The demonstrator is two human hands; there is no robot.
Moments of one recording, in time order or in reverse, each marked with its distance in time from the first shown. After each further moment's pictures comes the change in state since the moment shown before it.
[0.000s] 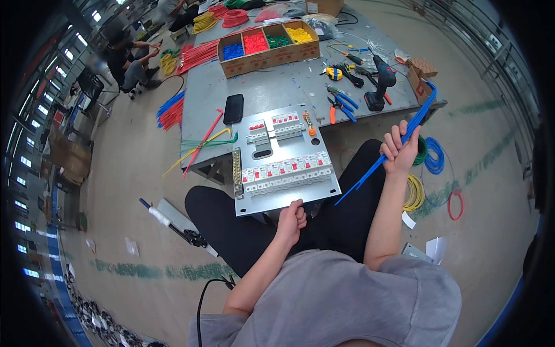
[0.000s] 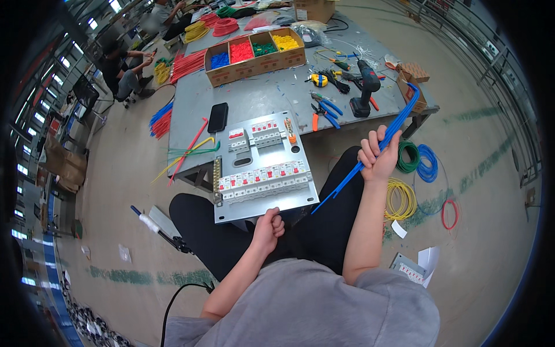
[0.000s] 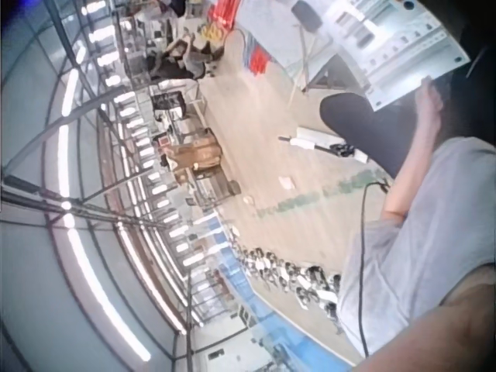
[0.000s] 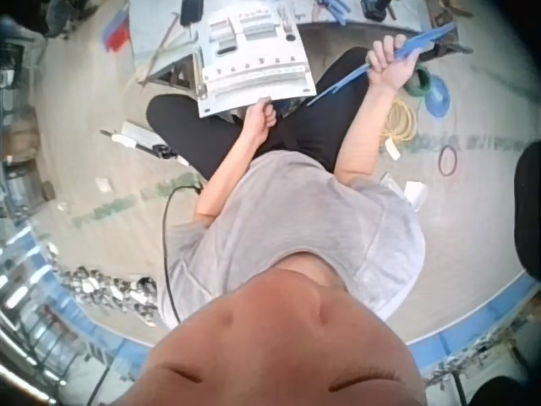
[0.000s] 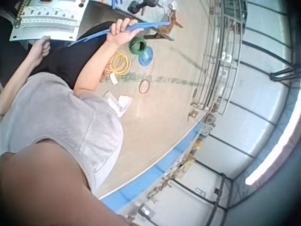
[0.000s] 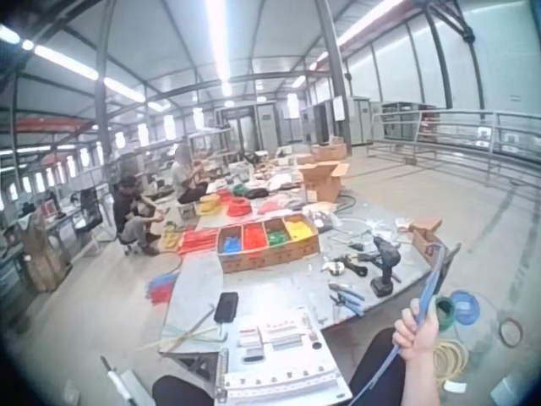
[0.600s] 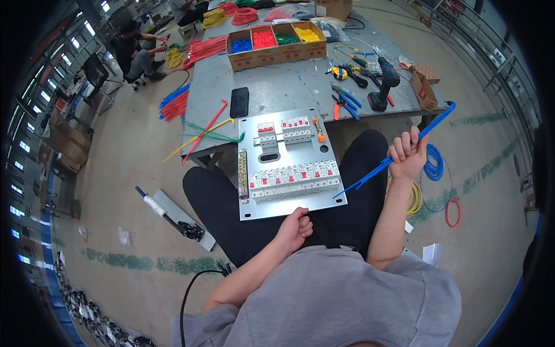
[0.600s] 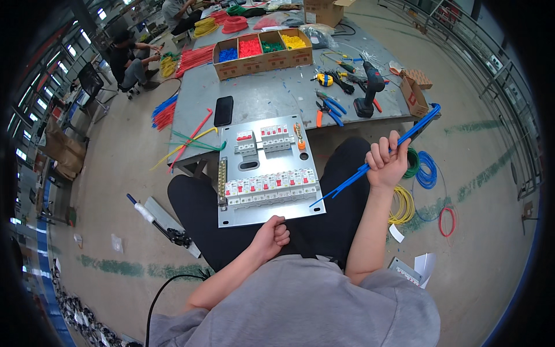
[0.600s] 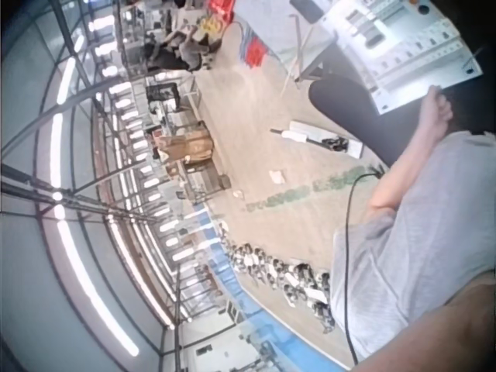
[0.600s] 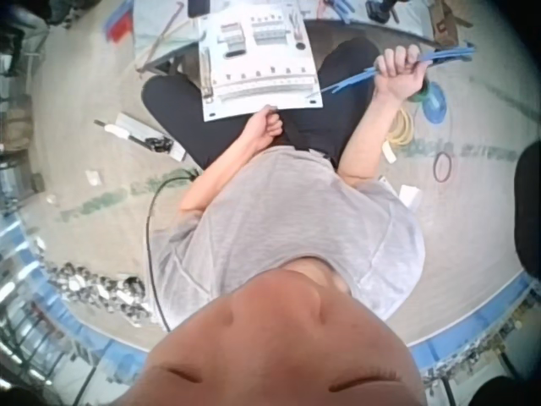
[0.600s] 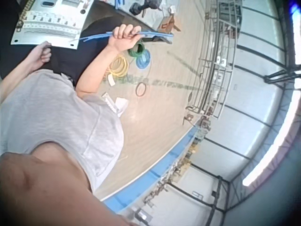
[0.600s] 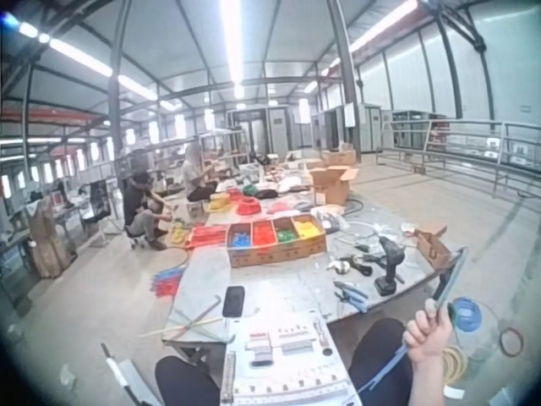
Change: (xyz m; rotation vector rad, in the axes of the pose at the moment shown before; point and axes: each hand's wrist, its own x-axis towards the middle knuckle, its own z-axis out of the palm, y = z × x) left_hand -0.027 -0.024 -0.018 -0.202 -0.097 -0.236; right_hand -0.030 -0.002 0.000 0.006 -0.197 -0.044
